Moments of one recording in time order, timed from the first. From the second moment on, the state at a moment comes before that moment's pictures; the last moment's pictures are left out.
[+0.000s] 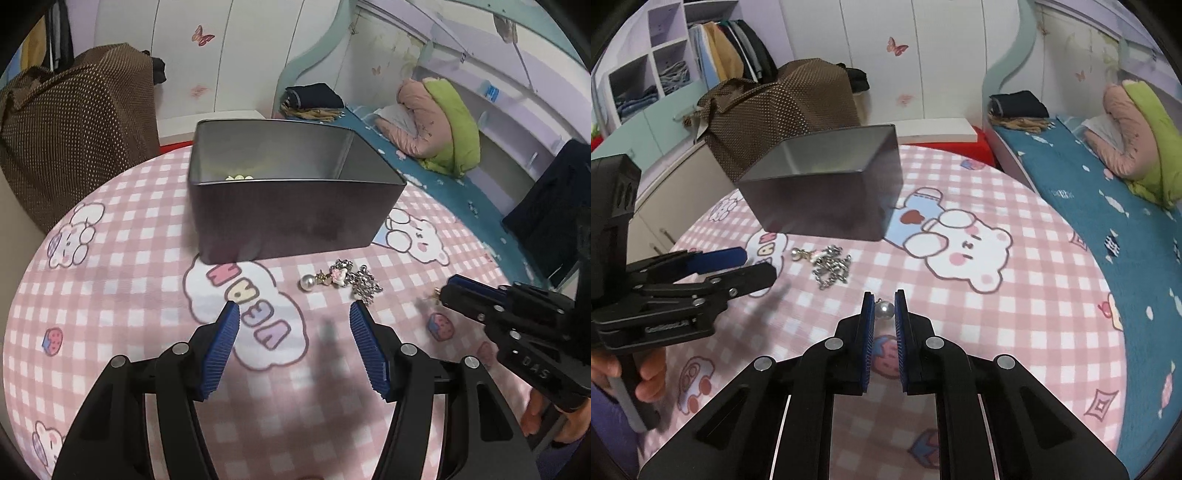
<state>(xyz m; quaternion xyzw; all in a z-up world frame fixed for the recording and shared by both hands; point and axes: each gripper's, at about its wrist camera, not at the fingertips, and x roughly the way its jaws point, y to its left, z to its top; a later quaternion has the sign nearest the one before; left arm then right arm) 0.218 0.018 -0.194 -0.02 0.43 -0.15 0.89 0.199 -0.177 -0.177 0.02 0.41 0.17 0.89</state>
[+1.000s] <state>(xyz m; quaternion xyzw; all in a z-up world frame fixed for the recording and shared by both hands) 0.220 0.001 -0.186 0.03 0.42 -0.16 0.89 0.203 -0.188 -0.172 0.05 0.40 0.19 0.90</state>
